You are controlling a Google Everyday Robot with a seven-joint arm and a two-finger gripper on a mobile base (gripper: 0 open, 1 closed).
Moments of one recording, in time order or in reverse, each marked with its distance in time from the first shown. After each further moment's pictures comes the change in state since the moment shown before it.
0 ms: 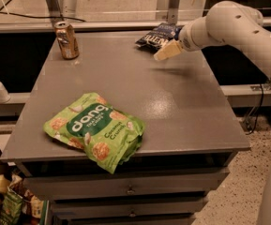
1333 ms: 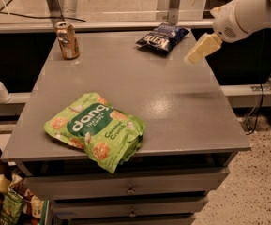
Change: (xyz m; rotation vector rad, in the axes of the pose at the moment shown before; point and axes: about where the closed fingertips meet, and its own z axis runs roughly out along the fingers) arm 0.006 0.006 -0.137 -0.137 0.049 -0.262
